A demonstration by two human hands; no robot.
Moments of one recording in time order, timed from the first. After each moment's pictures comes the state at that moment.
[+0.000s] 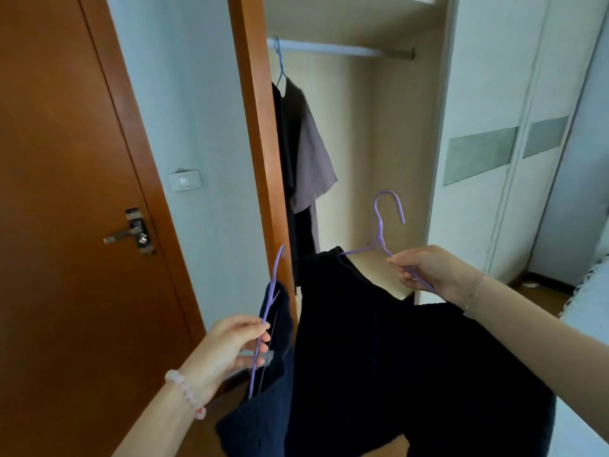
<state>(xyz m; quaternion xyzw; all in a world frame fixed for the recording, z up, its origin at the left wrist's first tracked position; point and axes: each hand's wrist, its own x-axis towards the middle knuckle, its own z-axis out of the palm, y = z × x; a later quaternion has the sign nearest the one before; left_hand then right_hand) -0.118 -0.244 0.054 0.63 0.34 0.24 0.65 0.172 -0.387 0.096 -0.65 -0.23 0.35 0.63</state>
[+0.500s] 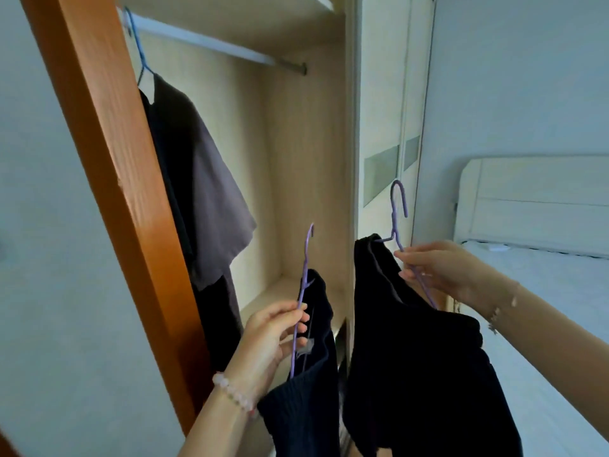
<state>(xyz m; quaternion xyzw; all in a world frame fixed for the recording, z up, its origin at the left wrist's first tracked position) 0.150 -0.106 0.078 0.58 0.14 0.15 0.79 0.306 -0.320 0.131 -0.69 -0.09 0.17 0.70</state>
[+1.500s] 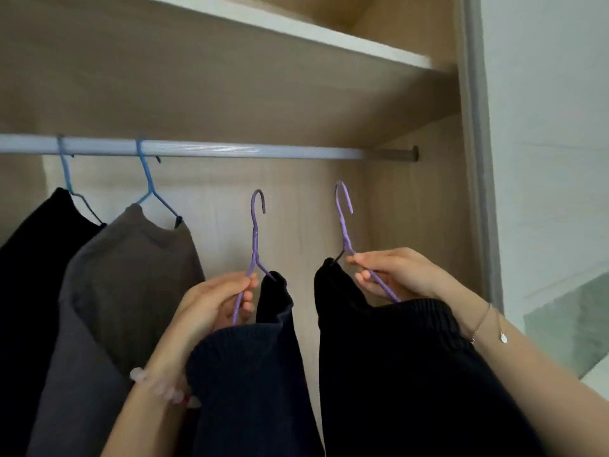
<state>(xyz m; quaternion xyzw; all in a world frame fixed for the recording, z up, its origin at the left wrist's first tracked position) 0.442 0.050 0.285 0.55 0.20 0.42 0.70 0.660 -0.079 0.295 -0.42 -0.39 0.41 0.70</state>
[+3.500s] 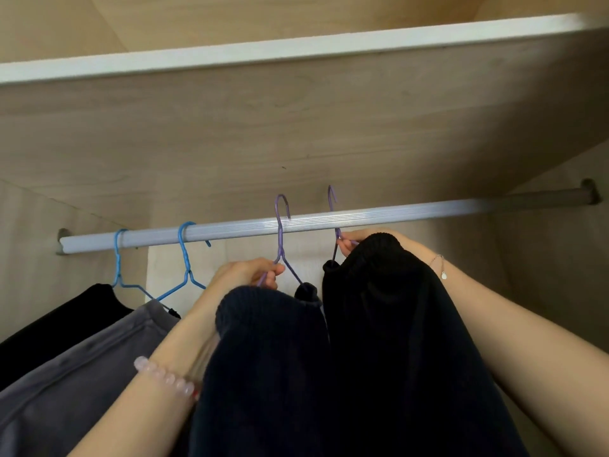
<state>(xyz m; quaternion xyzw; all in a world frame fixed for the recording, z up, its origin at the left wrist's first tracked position) 0.516 0.162 0.419 0.57 0.27 0.59 0.51 0.748 0.205 0.455 -0.34 -0.54 0.39 0.66</state>
